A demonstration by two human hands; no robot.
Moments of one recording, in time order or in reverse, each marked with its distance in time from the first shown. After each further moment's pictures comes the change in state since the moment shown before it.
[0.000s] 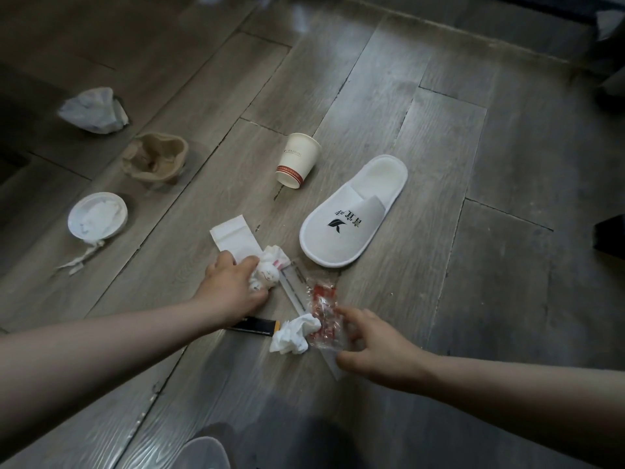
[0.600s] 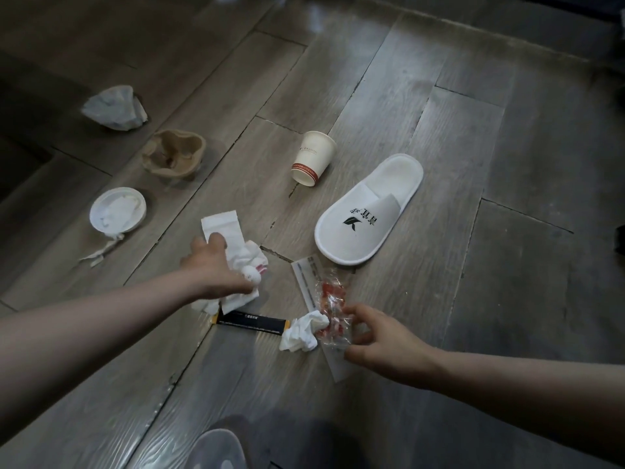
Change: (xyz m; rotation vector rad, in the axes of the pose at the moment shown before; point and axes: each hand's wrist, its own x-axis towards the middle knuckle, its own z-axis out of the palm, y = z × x) left_hand 0.007 -0.037 -0.034 -0.086 0.001 -0.250; right_hand 0.003 -0.007 0.004 0.189 -0.008 0.017
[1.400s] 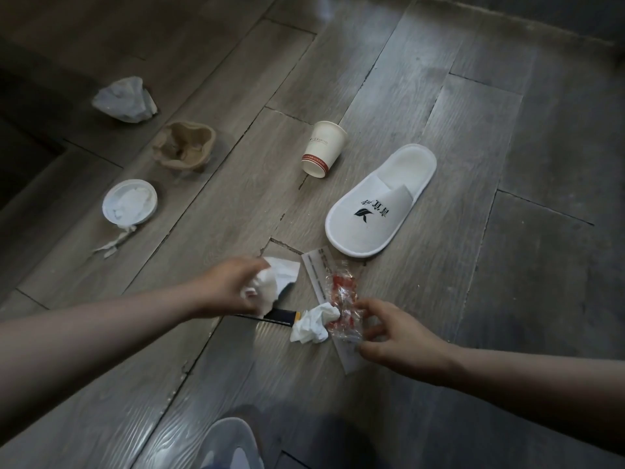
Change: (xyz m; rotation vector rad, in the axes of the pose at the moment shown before) left_hand -0.007 -0.021 0.019 0.059 -0.144 0.580; right_hand 0.001 0.008 0.001 -0.082 -0.004 0.004
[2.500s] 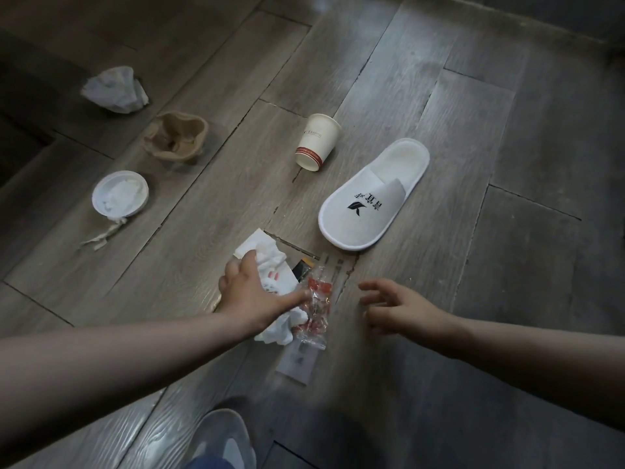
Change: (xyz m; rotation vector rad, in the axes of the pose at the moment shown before) left_hand -0.014 0.076 0.038 -0.368 0.300 -0.516; right_hand 0.001 -0.002 -0.023 0.360 -0.041 0.137
